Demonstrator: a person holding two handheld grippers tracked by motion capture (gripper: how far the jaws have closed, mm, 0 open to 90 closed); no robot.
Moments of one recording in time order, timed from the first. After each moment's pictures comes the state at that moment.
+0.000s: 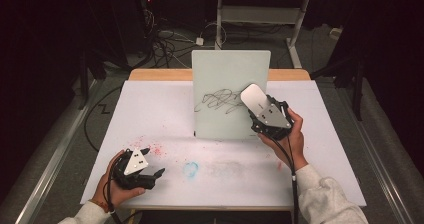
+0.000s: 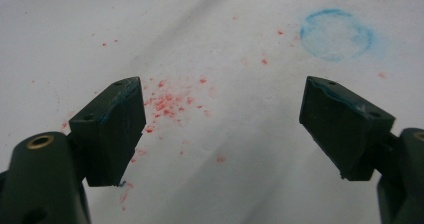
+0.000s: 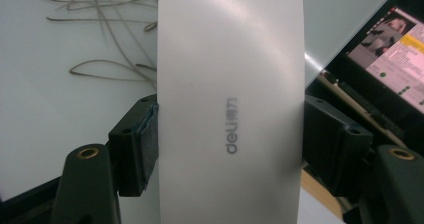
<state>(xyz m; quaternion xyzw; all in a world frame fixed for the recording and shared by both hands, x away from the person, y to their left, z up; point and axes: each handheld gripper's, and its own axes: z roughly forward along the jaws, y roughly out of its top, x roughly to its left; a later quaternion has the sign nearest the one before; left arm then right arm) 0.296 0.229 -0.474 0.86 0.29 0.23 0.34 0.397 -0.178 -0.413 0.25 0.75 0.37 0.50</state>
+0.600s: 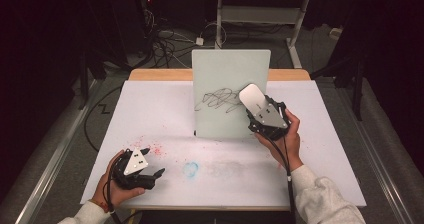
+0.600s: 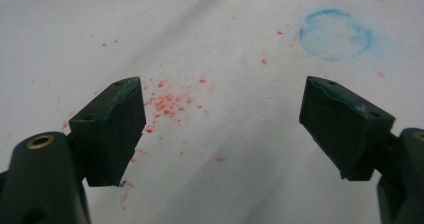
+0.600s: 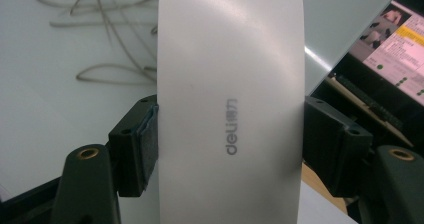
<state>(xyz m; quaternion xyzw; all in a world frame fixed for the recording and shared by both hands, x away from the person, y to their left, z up) 0.296 0.229 -0.473 0.86 0.29 0.23 0.34 0.400 -0.172 -0.407 0.27 0.74 0.37 0.50</state>
